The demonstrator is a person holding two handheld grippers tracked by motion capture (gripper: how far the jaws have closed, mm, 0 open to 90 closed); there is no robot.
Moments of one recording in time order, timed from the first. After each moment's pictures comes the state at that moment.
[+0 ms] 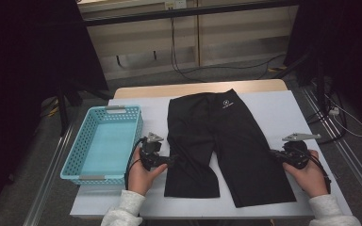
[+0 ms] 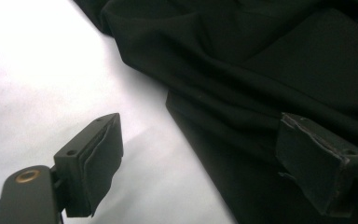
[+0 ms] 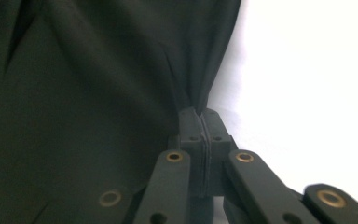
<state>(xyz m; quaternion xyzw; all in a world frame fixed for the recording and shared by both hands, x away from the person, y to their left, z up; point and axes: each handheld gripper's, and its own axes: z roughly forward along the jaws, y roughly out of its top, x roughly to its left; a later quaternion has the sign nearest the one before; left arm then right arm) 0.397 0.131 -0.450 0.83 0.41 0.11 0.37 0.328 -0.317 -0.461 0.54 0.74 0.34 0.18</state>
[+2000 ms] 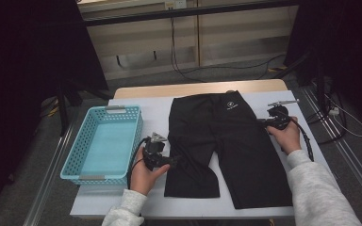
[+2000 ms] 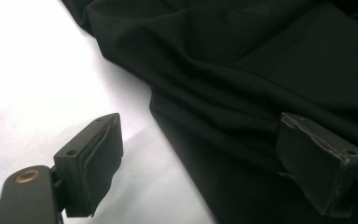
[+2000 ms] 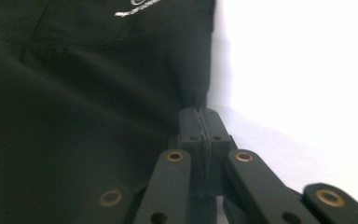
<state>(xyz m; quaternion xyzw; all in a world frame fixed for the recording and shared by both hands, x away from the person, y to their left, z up) 0.397 0.122 -0.450 0.84 0.40 0.11 0.36 0.460 -0.322 -0.465 0.57 0.72 0.36 0.17</state>
